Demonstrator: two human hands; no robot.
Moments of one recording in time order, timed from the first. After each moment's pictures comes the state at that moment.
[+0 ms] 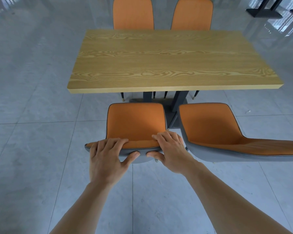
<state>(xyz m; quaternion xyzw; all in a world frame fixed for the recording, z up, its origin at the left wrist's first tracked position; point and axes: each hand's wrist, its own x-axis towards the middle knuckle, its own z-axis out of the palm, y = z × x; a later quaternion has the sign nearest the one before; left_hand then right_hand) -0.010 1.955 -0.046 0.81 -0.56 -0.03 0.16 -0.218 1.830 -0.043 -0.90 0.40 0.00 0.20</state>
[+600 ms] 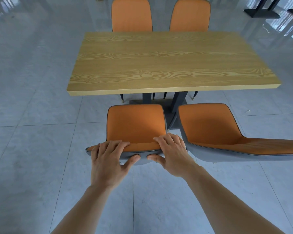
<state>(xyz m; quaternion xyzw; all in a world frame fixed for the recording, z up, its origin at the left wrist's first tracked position) -0.013 1.959 -0.048 0.80 -0.57 -0.06 0.17 -0.225 1.839 -0.043 -0.89 0.41 0.01 0.18</state>
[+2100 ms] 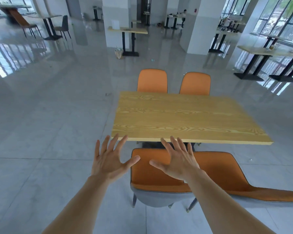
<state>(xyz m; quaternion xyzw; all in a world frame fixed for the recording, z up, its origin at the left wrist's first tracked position) 0.169 1.983 0.160 0.81 -0.57 -0.06 0.12 -0.069 1.871 0.178 -0.87 0.48 0.02 0.11</state>
